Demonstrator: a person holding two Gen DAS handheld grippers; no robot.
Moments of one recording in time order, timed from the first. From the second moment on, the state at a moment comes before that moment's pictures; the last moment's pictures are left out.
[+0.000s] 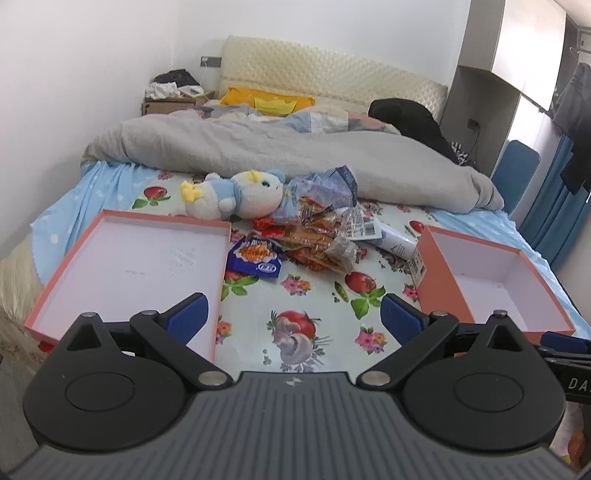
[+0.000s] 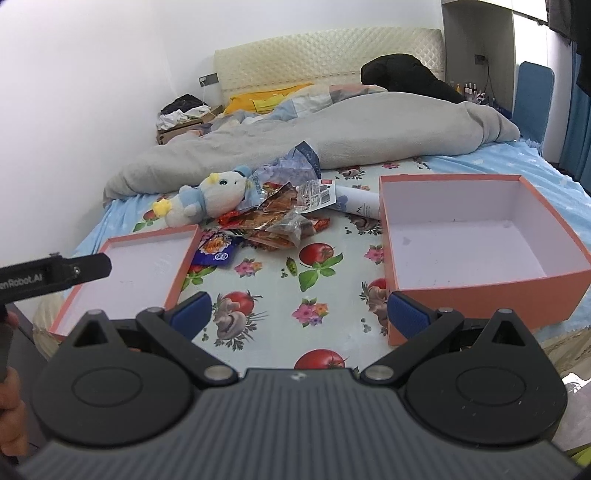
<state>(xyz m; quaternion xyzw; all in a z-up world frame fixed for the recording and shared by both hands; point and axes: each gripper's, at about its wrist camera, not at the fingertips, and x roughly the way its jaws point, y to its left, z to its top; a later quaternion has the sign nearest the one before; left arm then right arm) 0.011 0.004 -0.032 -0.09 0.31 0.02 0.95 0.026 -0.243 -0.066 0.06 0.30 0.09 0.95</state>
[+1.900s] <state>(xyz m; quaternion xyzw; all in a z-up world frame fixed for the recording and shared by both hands) 0.036 0.002 -0.071 -0.09 0.35 0.02 0.93 0.033 -0.243 -0.082 0.07 0.32 0.11 0.94</state>
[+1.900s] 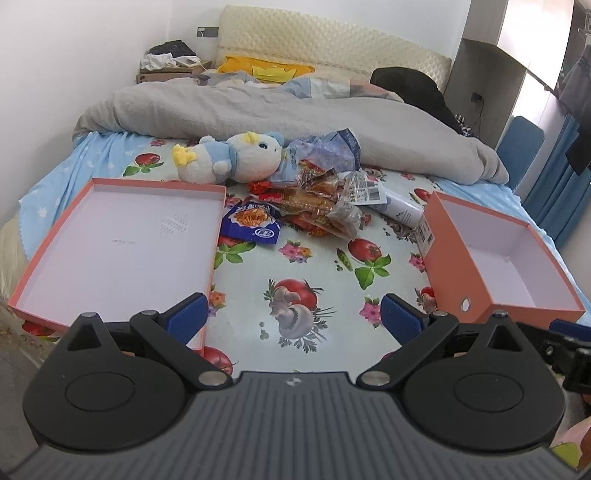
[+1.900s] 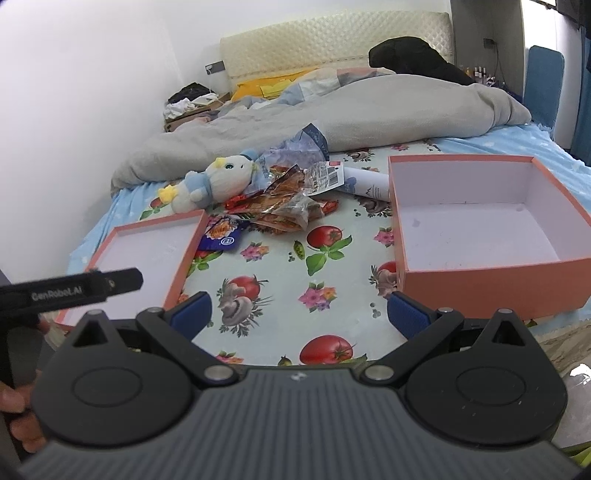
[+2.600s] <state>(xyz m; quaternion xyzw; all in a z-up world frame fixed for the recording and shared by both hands) 0.142 0.011 -0.125 -0.07 0.38 -0.02 0.92 0.109 -0.236 -0.118 0.11 0.35 0.12 0.92</state>
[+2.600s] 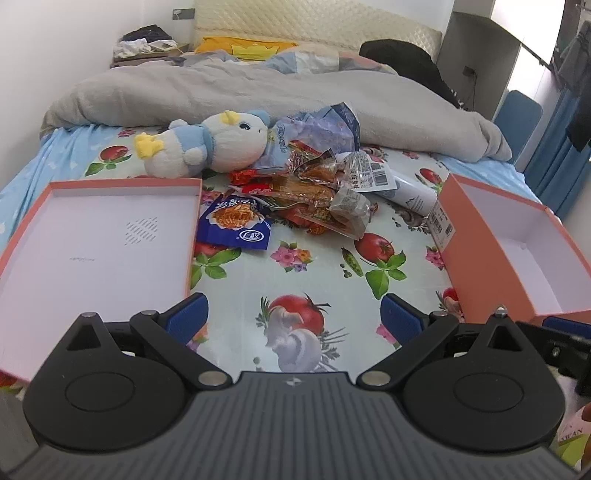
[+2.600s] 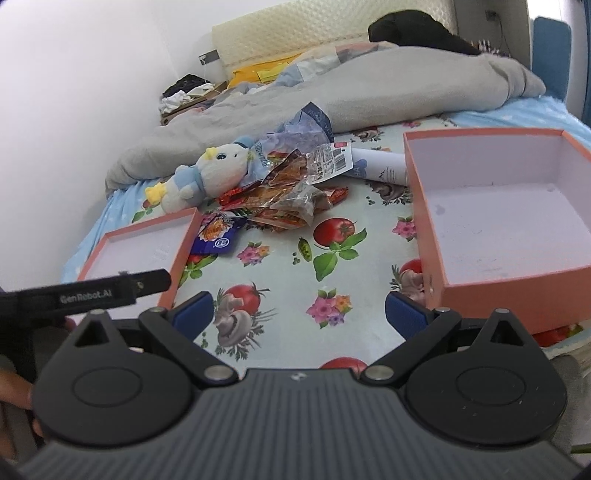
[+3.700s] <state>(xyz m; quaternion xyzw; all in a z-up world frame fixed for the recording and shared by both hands) 0.302 0.007 -0.214 0.04 0.44 -0.04 0.90 0.301 -0.201 -0.168 0.13 0.38 0.11 0.91</state>
